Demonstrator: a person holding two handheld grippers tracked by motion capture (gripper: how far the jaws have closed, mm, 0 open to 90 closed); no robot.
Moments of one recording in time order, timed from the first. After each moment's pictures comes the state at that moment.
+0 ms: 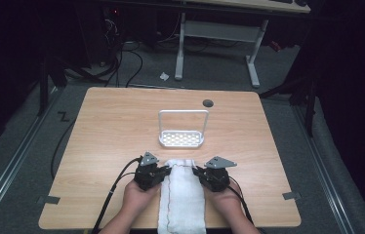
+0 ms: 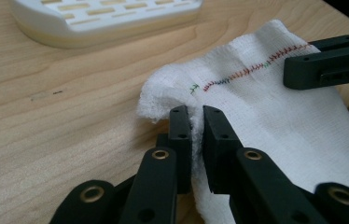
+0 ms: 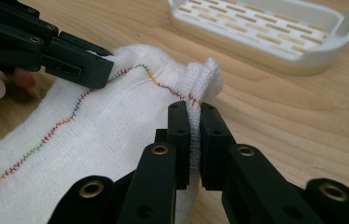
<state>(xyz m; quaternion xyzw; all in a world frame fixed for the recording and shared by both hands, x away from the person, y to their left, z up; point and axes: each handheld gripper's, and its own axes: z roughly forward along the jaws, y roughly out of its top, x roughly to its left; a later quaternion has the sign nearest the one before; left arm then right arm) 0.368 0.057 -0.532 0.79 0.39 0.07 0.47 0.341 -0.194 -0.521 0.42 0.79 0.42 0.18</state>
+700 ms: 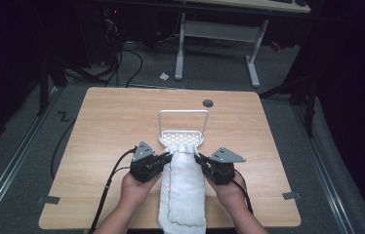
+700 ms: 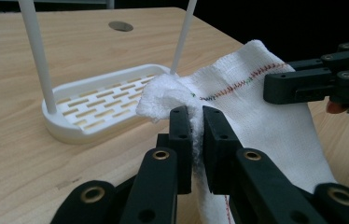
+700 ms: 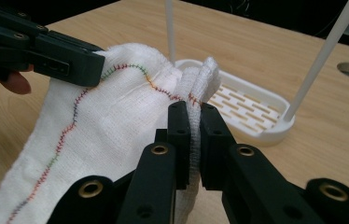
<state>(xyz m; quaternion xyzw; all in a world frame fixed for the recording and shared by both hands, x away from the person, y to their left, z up) 0.364 0.063 -0.474 0.75 0.36 0.12 0.54 0.338 -0.195 -0.466 0.38 0.76 0.46 0.24</state>
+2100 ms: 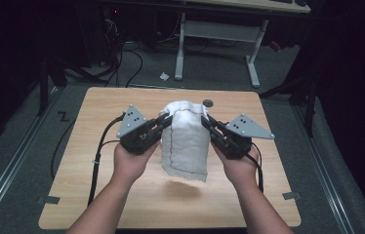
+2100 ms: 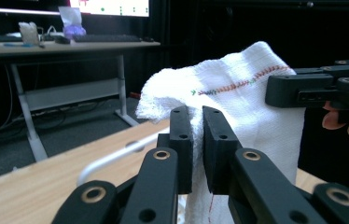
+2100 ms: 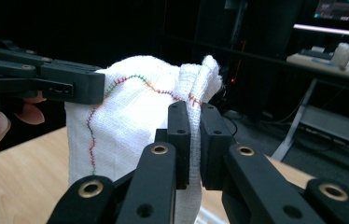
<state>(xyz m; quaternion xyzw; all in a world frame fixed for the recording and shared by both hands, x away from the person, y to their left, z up) 0.369 0.068 -0.341 0.70 0.28 0.22 0.62 0.338 -0.197 -0.337 0.33 0.69 0.56 0.33</state>
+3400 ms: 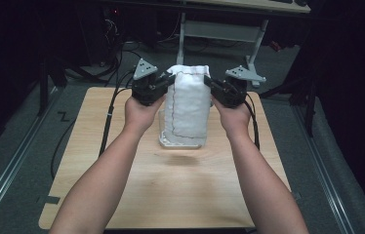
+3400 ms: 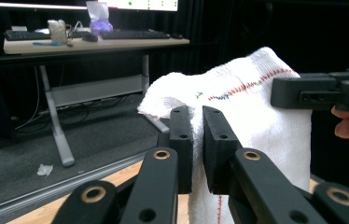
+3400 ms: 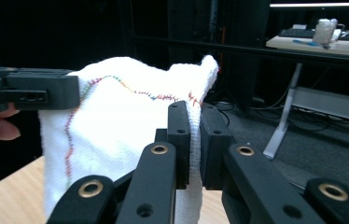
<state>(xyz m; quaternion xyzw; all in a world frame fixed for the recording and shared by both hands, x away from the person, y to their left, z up) 0.492 0.045 -0.318 0.70 0.32 0.23 0.59 0.475 -0.213 -0.318 0.40 0.67 0.55 0.30</state>
